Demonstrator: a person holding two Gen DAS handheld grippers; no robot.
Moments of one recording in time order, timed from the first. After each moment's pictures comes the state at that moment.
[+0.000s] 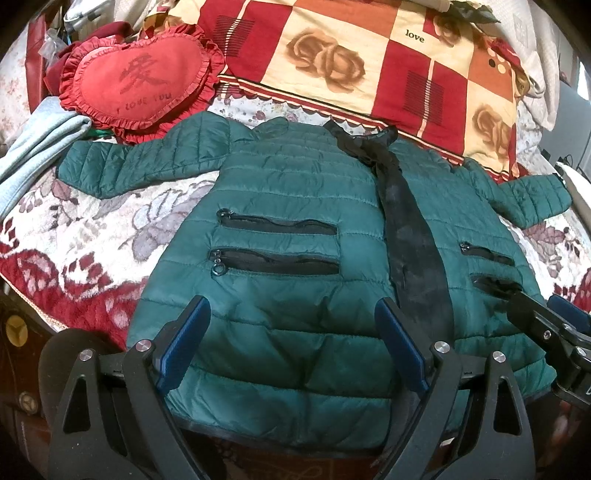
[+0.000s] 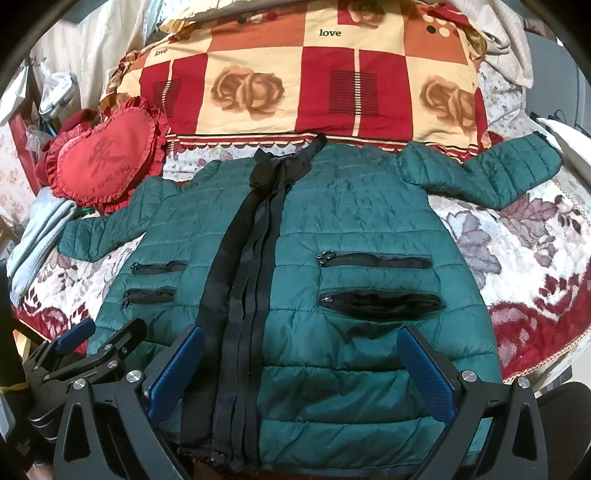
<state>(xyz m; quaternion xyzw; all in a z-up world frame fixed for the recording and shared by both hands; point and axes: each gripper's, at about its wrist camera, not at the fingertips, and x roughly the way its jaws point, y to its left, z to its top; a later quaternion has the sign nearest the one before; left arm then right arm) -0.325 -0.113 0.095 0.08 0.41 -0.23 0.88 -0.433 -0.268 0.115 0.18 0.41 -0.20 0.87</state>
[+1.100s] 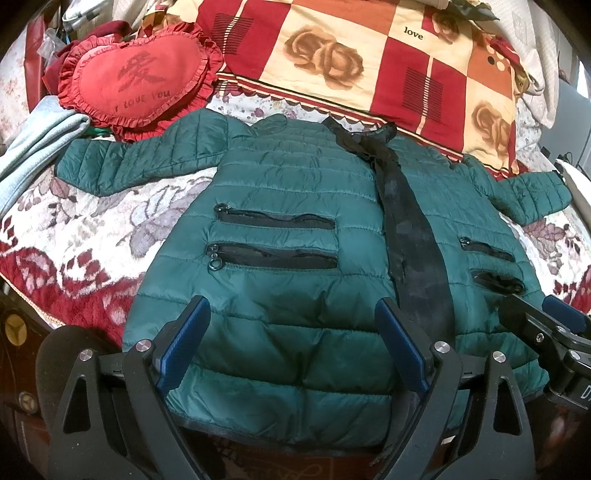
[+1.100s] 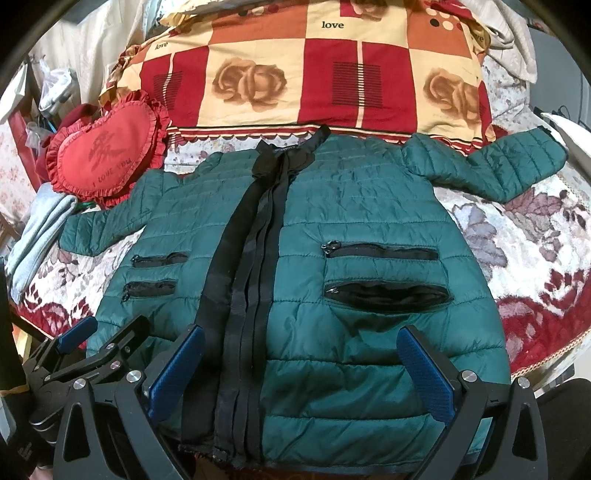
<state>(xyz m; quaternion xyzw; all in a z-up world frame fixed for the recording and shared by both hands) -0.326 -0.113 0.093 0.08 0.41 -0.23 0.88 -0.431 -0.266 0.110 0.18 0.41 -0.20 0.87</state>
